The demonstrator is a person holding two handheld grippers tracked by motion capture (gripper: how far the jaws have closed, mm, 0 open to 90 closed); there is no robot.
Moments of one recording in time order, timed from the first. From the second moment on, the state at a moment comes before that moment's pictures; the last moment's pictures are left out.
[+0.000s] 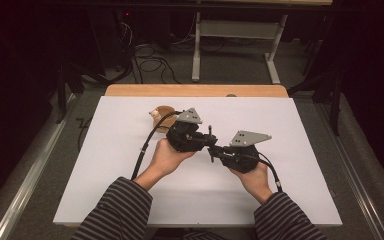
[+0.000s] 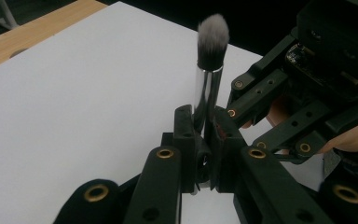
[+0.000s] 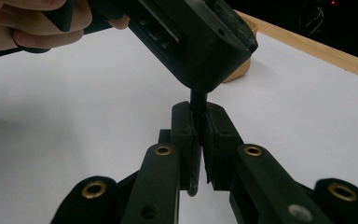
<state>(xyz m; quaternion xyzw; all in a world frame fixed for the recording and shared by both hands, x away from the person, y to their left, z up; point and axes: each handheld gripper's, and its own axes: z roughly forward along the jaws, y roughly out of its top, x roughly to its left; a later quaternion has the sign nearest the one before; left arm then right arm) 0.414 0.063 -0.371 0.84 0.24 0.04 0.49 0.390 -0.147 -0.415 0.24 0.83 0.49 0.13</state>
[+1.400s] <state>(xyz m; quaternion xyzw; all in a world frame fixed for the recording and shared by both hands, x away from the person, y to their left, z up) 0.418 0.082 -0.363 0.83 0.25 0.06 0.50 0.385 -0.151 -0.413 0.25 0.83 0.48 0.16</state>
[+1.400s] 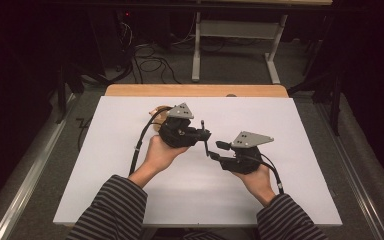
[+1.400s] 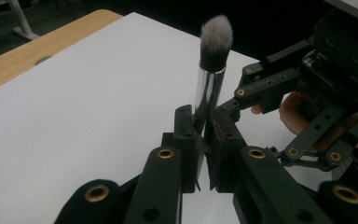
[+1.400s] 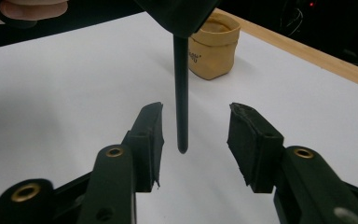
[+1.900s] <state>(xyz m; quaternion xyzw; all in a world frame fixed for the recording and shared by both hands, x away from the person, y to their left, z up) 0.415 0.094 -0.357 0.83 0.25 0.07 0.50 0.375 -0.176 -0.408 0.28 0.80 0.51 0.16</state>
